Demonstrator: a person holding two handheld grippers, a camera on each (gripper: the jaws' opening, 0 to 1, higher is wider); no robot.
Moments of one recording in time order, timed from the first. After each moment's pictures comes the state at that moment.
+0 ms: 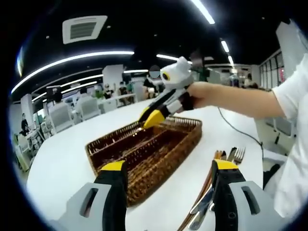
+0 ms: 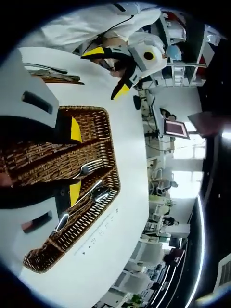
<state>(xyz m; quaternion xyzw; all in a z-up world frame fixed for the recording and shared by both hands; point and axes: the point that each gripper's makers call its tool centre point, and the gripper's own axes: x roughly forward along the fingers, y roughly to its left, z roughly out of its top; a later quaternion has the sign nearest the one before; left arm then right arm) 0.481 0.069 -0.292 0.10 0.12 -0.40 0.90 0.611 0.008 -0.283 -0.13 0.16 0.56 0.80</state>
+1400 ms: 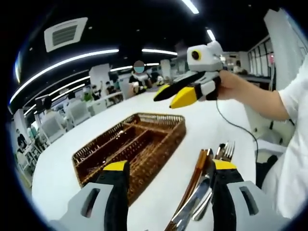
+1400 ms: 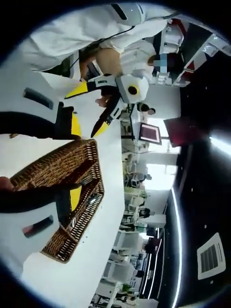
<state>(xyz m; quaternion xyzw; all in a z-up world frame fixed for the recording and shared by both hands) 0.447 0.014 -0.299 0.16 0.14 -0.44 0.87 0.505 -0.050 -0.245 -0.09 0.06 0.54 0.84</state>
